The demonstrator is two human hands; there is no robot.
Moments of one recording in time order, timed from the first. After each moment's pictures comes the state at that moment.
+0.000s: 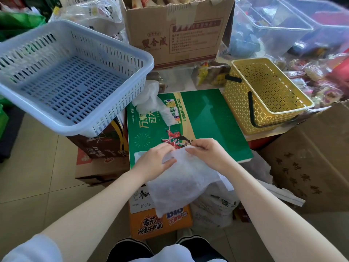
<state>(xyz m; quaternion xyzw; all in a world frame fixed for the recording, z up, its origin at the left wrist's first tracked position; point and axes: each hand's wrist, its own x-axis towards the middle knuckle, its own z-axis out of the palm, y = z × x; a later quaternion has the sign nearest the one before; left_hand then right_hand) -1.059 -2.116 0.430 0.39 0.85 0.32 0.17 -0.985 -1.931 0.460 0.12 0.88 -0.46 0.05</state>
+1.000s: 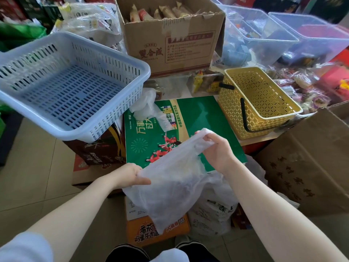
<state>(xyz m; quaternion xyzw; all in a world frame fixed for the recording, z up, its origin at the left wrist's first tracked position) -1.087 -2.172 0.399 0.28 0.84 0.23 0.40 -0.988 -1.908 0.461 0.20 0.51 -0.84 -0.02</state>
